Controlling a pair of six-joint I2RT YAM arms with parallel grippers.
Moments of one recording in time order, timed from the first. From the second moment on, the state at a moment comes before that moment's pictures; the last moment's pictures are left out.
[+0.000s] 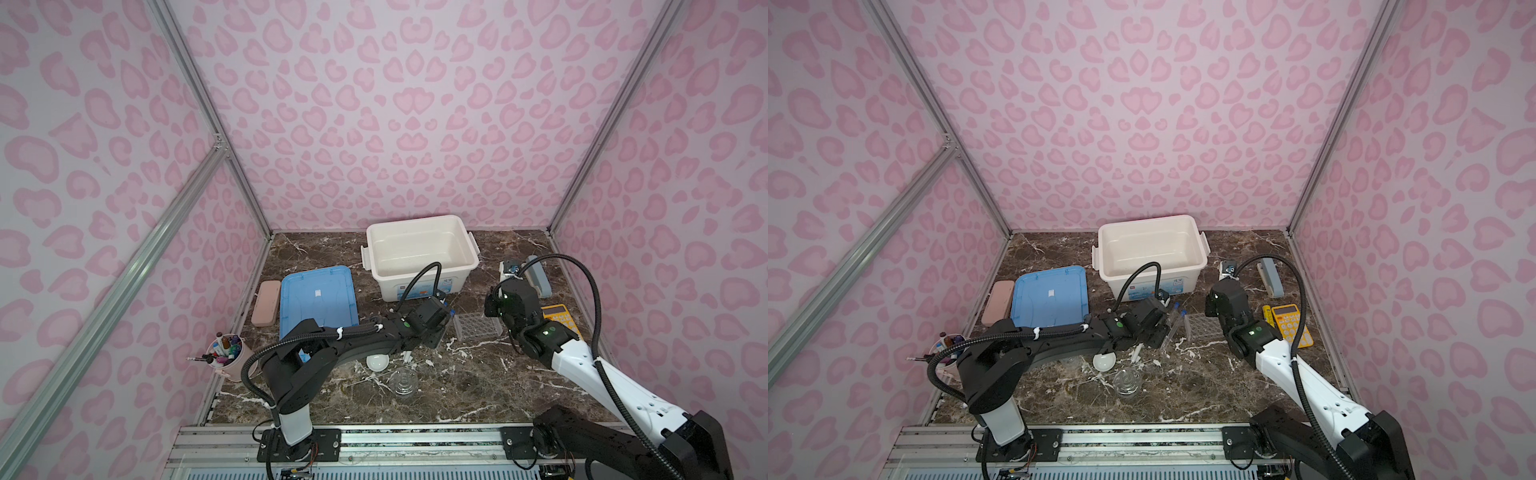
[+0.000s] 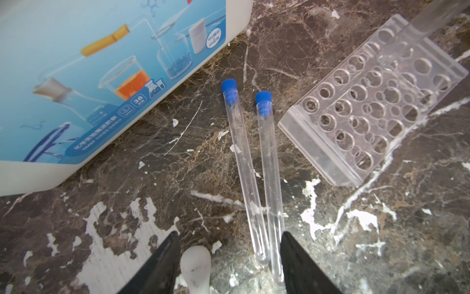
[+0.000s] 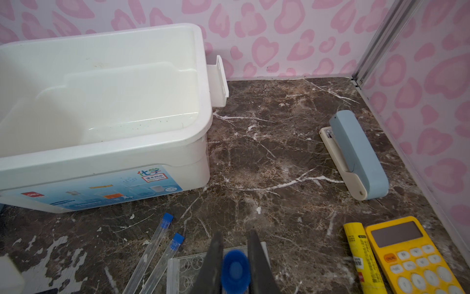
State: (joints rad) left arm -0.98 1.79 1.13 -0.27 -0.26 -0.31; right arm 0.47 1.07 0.72 -0.20 0.41 0.28
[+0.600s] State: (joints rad) left arm -0.98 1.80 1.14 -0.28 -0.26 -0.31; right arm 0.51 1.14 0.73 -0.15 0.44 0.26
